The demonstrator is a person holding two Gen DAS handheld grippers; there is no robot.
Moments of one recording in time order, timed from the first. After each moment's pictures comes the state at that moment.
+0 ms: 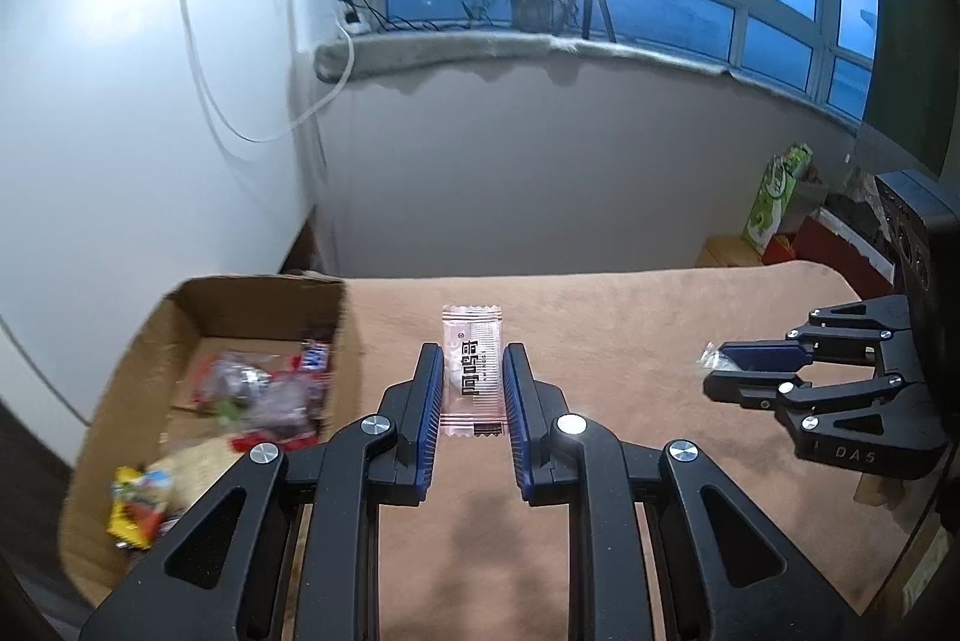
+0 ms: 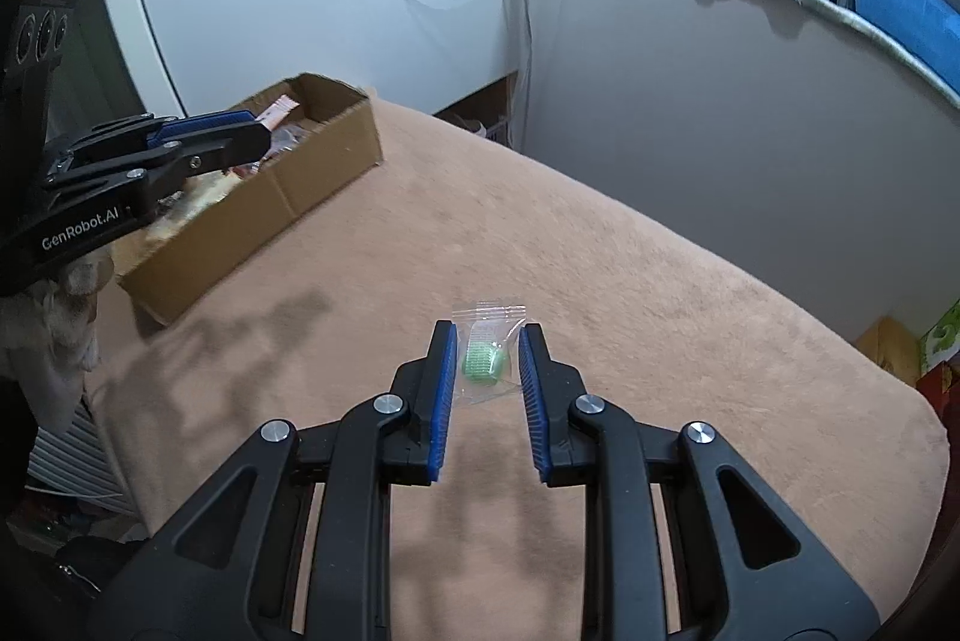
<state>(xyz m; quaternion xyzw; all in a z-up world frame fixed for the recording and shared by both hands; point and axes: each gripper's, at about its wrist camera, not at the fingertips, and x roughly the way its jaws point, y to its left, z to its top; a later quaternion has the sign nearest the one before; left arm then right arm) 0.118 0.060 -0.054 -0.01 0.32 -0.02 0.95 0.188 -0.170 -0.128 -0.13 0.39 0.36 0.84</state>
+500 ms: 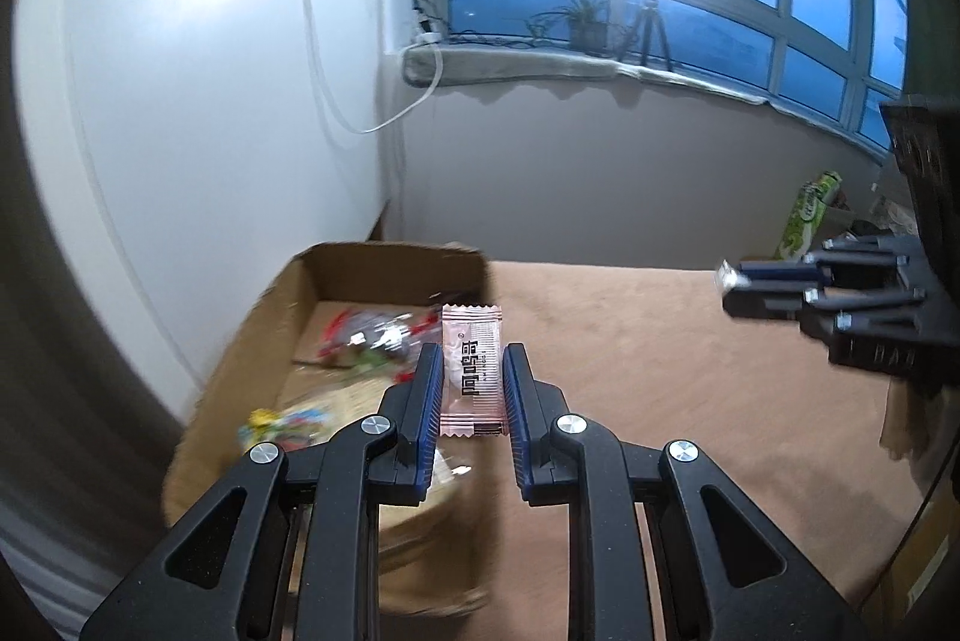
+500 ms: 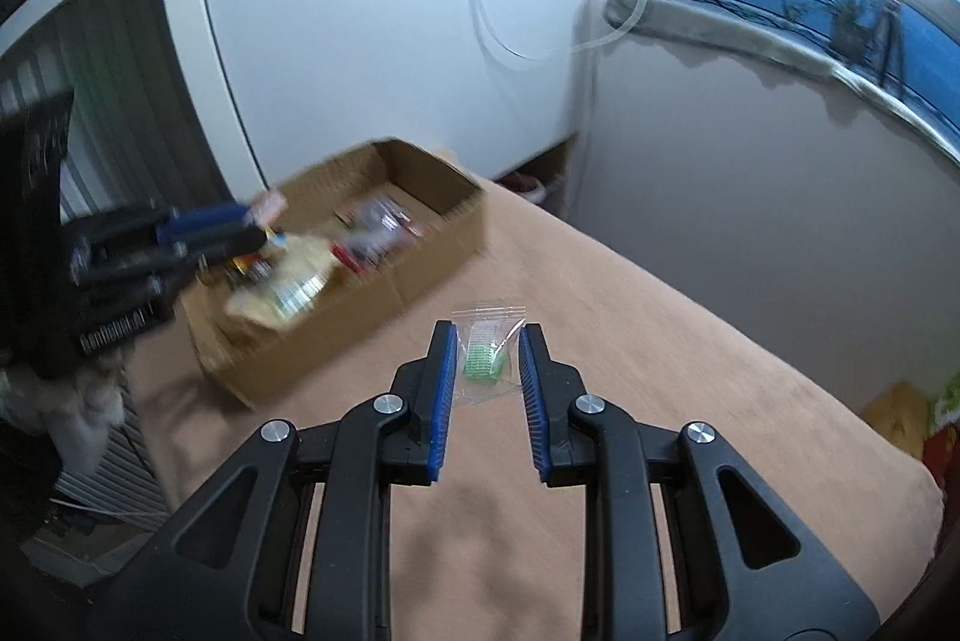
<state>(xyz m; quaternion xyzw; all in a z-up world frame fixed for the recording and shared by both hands) 0.067 0.132 -0.050 -0.03 0.31 0.02 0.95 0.162 -0.085 -0.081 -0.13 0.35 0.40 0.84</state>
